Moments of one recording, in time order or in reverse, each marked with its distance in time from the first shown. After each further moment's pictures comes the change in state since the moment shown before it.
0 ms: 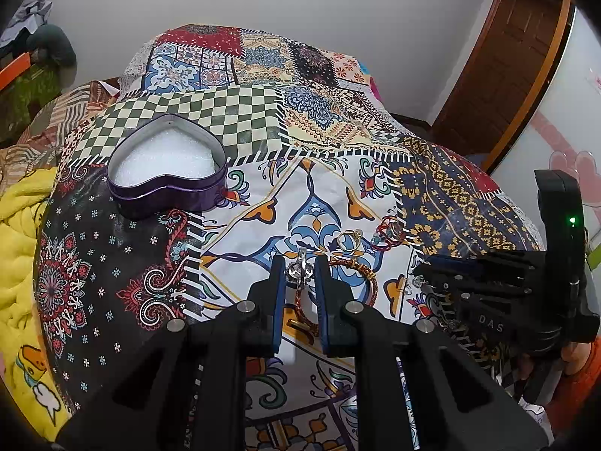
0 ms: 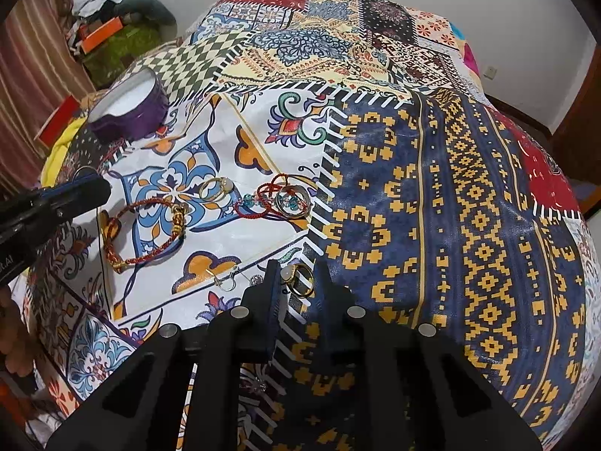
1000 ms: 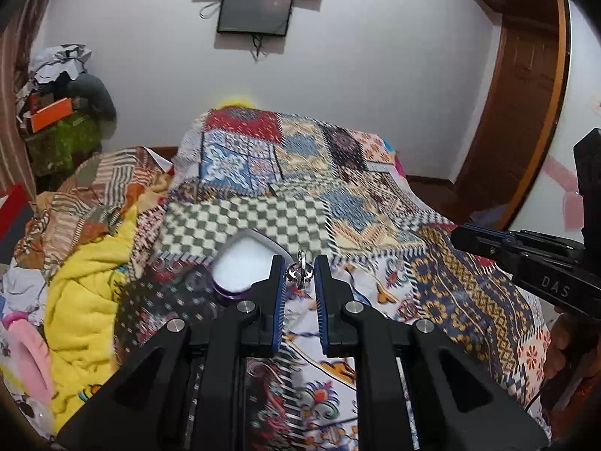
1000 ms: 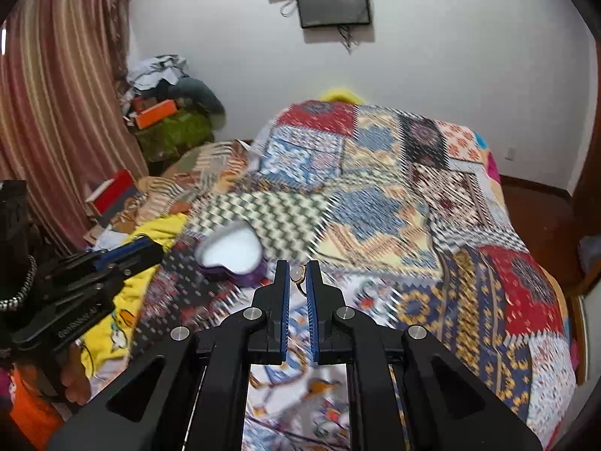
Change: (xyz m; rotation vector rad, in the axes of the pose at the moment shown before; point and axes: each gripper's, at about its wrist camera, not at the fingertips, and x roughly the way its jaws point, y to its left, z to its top) left arm -0.099 0.028 0.046 -0.007 -0.264 0.126; right arm -0.098 0.065 0.077 -0.061 -0.369 0.149
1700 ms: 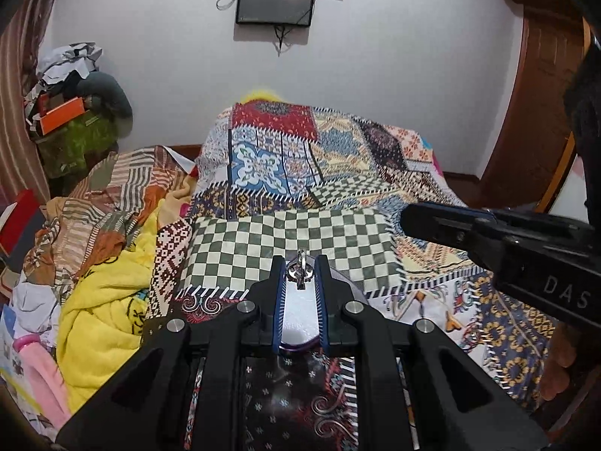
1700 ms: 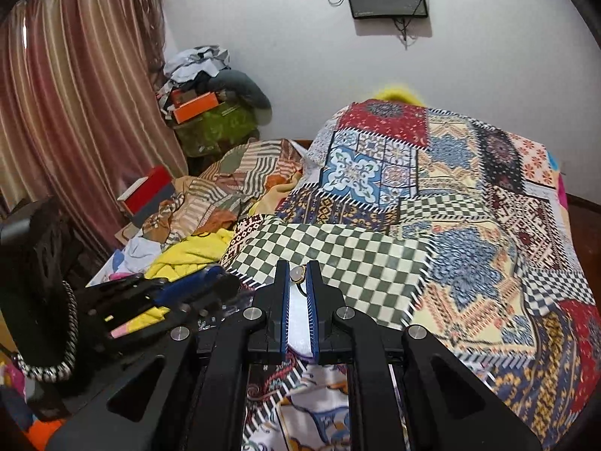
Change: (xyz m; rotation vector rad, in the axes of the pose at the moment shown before) left arm 0.071 0.050 0.022 0.012 0.048 0.076; right arm 0.090 0.042 0.042 -0.048 0.041 0.162
